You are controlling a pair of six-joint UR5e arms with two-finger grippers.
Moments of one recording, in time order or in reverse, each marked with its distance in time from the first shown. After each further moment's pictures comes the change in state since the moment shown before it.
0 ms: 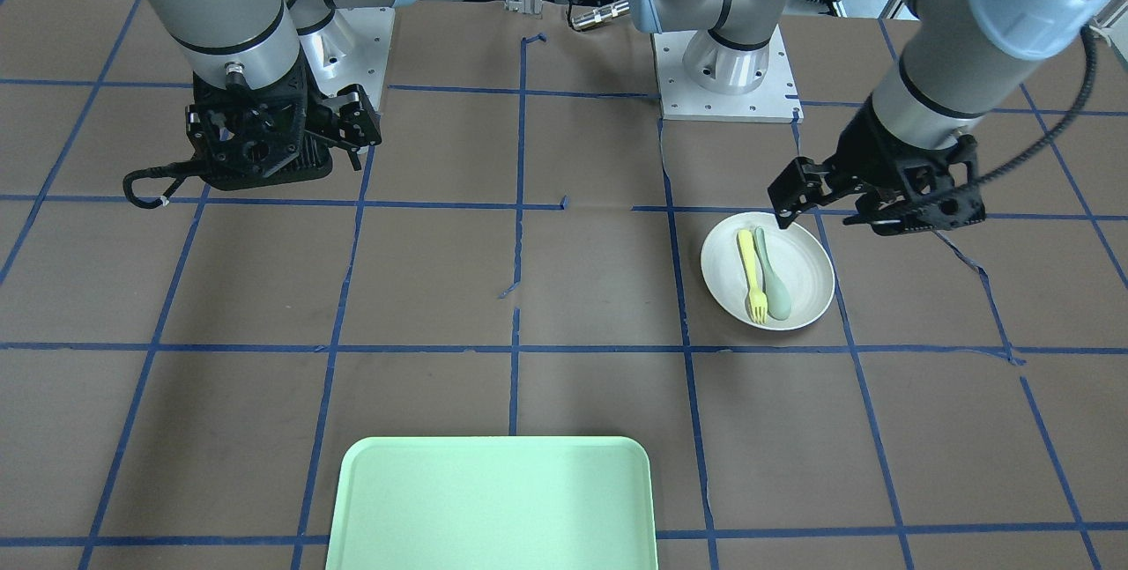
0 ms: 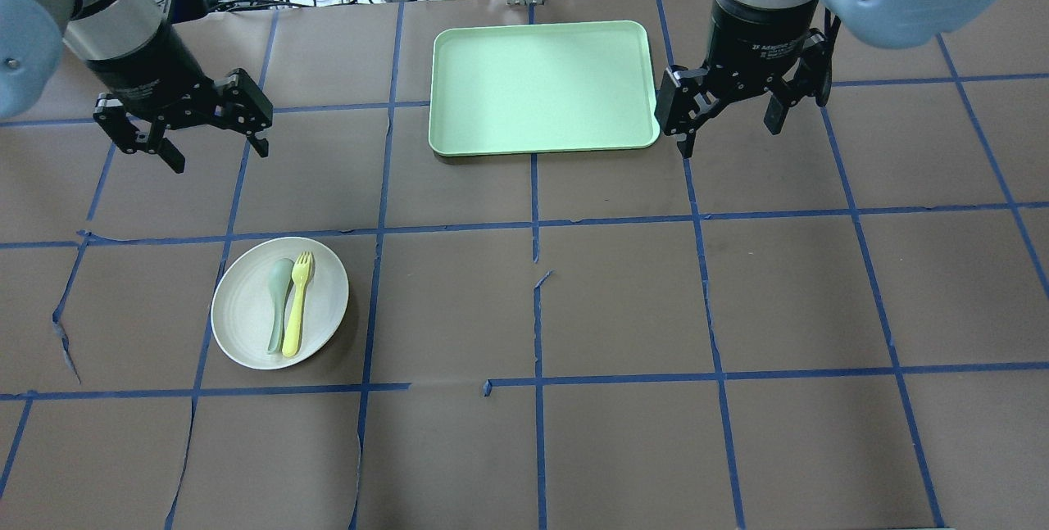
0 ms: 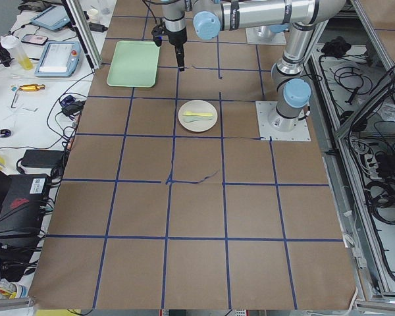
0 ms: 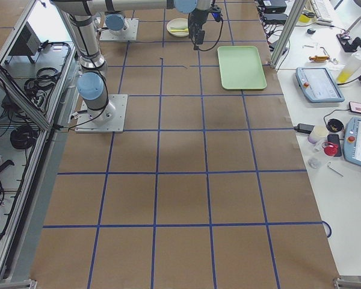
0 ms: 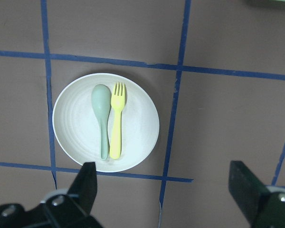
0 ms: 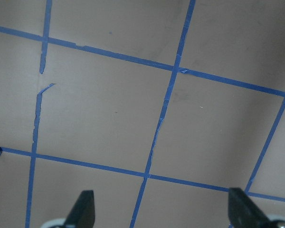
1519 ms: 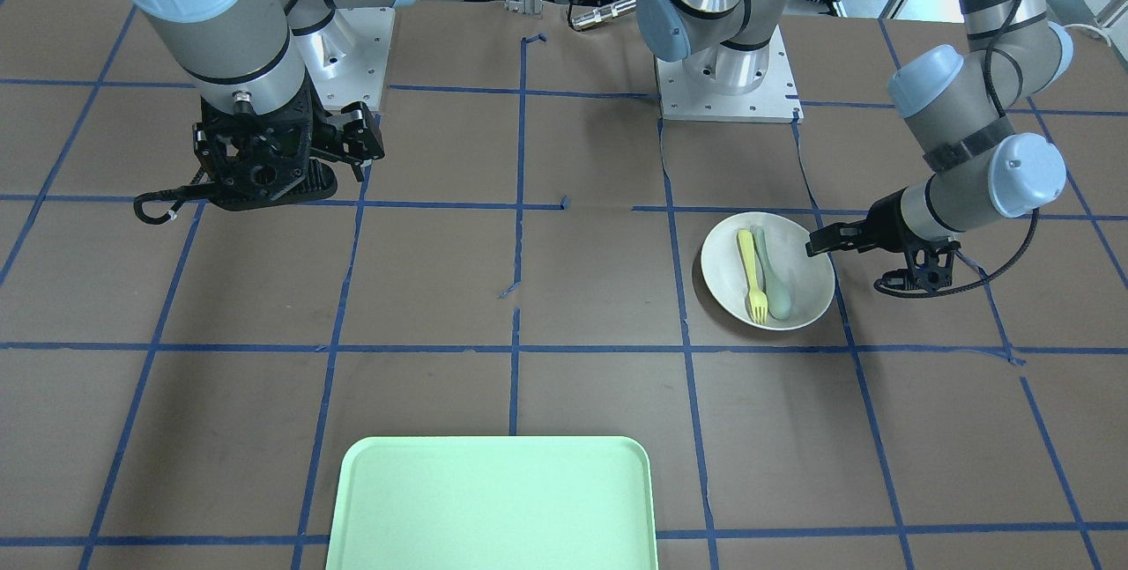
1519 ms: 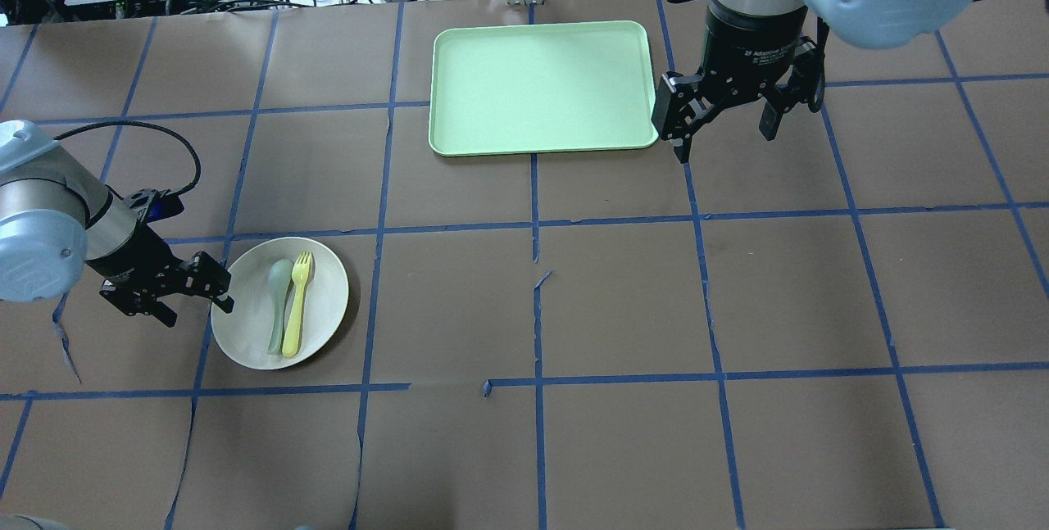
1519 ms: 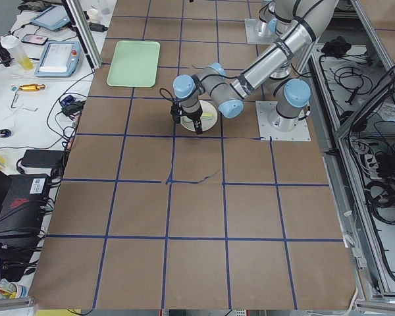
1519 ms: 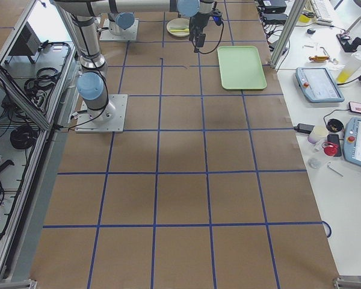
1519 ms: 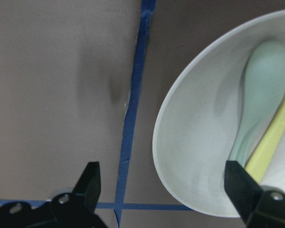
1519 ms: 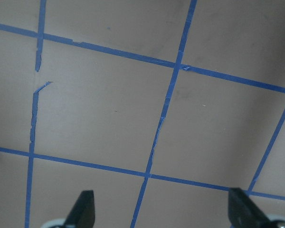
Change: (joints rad) left arm 0.333 -0.145 -0.453 0.373 -0.020 0.381; right arm -0.001 0.023 0.008 0.001 -0.001 0.003
